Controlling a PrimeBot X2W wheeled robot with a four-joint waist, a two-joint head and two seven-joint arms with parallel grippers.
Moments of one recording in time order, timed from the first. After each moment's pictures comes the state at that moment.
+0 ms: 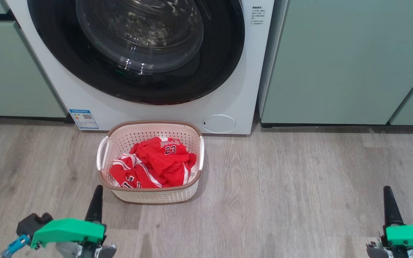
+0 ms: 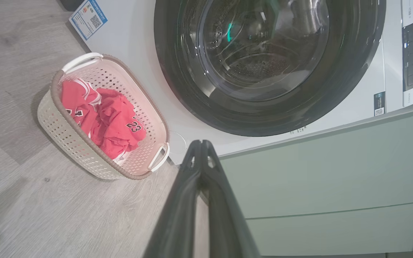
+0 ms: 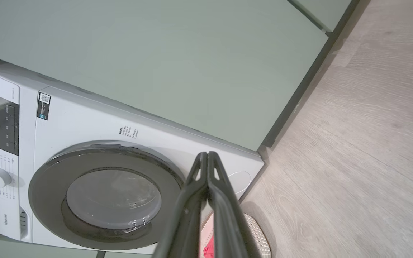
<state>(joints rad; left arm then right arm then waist) -0.03 0.06 0.05 0.39 -1.18 -0.13 0.00 -0.01 -0.03 -0.15 0.30 1.18 0.13 0.00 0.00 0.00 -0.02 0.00</state>
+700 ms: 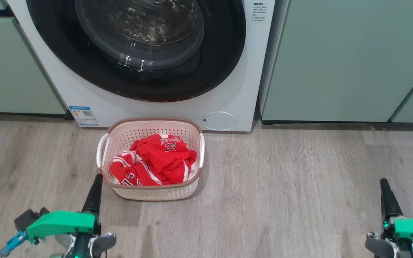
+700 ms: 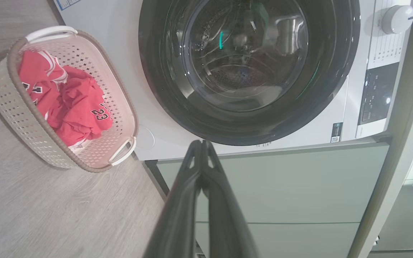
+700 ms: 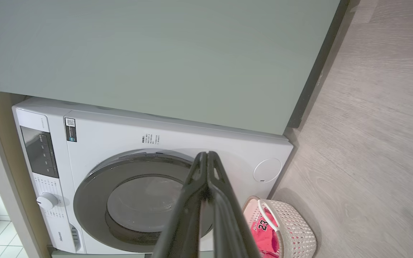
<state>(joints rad) -0.05 0.05 0.06 0.33 -1.40 -0.13 0.05 -0.03 -0.03 -0.14 0.29 1.39 0.13 0.05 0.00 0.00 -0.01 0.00</state>
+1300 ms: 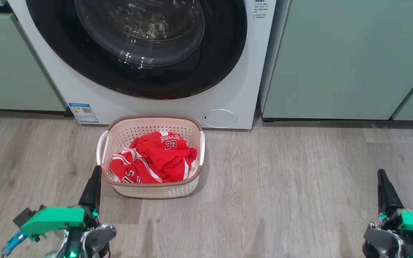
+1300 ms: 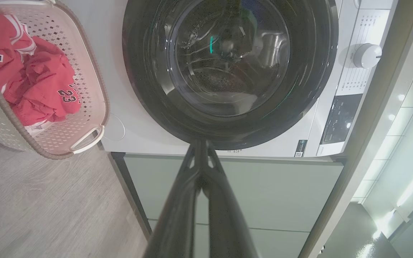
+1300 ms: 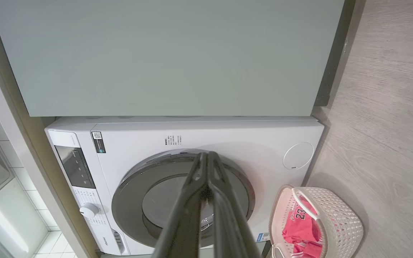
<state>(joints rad) -0.05 0.05 0.08 0.29 -1.59 -0.13 0.11 -0.06 -0.03 -0.14 0.29 1.58 0.13 0.10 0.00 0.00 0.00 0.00</state>
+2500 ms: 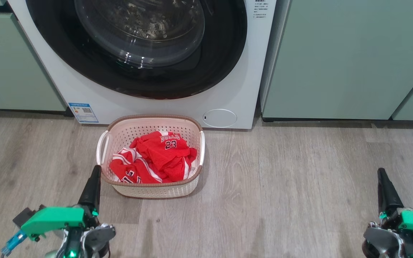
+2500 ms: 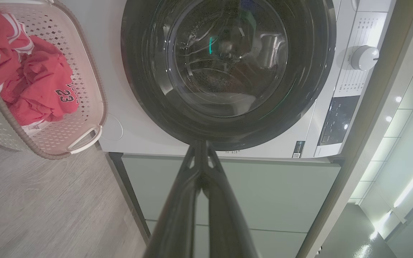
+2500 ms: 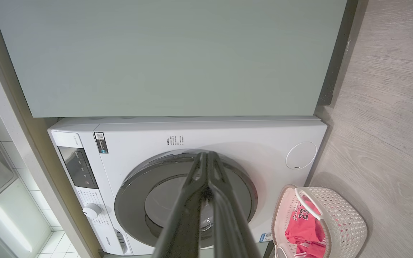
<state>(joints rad) -0.05 0.04 0.08 0.28 -1.60 -0.13 0.11 -0.07 -0.03 -0.14 0.28 1.60 0.13 0.11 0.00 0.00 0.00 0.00</state>
